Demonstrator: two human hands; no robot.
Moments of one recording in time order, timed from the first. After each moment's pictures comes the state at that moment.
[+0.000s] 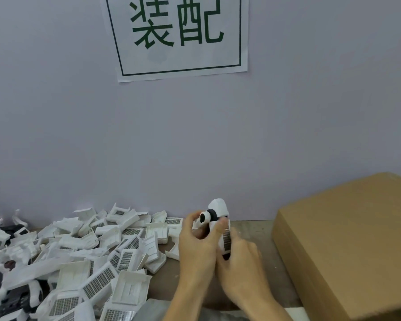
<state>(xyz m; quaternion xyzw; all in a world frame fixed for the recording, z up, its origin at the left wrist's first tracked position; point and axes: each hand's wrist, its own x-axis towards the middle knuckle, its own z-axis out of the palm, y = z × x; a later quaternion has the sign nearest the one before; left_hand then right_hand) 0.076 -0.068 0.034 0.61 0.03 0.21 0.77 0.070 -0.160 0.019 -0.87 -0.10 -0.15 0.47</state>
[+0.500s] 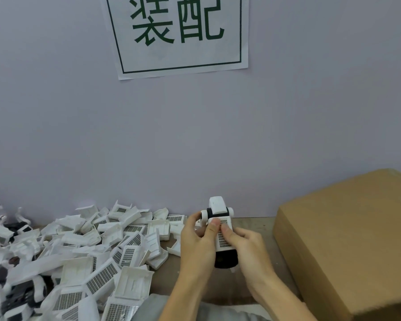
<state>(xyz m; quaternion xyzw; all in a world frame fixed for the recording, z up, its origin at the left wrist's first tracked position) 0.074 -0.069 0.036 0.62 0.03 0.19 0.76 0.077 -0.165 0.030 -0.63 -0.06 0.01 0.78</state>
